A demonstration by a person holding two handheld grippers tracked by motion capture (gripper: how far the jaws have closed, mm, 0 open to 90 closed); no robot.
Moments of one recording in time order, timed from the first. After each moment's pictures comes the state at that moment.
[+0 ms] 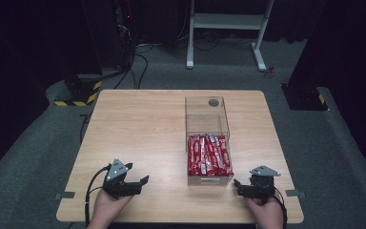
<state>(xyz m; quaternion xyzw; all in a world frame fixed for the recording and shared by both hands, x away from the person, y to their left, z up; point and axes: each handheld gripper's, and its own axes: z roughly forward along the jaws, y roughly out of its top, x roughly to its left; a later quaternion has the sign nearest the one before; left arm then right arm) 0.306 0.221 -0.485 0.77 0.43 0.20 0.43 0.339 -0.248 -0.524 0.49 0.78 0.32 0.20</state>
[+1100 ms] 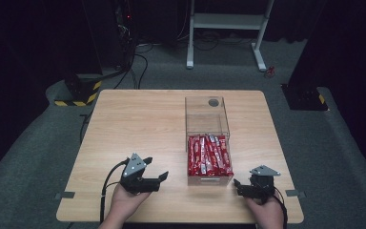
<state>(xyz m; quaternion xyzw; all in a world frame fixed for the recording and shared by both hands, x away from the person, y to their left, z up) 0.313 0.164 -0.452 0.77 0.38 0.18 0.48 0.339 -0.248 -0.525 0.49 0.79 0.32 0.21</state>
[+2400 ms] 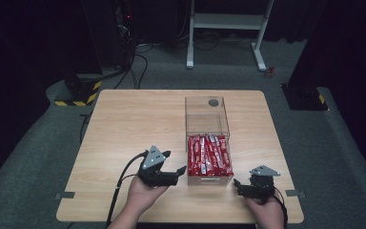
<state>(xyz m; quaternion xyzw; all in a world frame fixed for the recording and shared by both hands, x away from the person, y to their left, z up) 0.327 0.116 -0.428 0.78 0.35 0.17 0.50 0.339 -0.248 -0.524 0.49 0.79 0.32 0.20</state>
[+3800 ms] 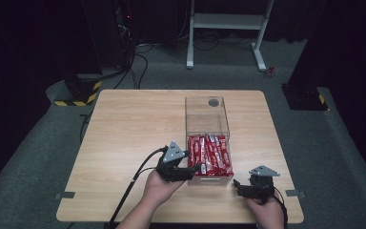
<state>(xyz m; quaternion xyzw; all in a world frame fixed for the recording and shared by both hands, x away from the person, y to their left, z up) 0.350 0.073 -0.437 0.79 0.33 0.14 0.50 0.339 -0.247 -0.524 0.48 0.79 0.32 0.20</state>
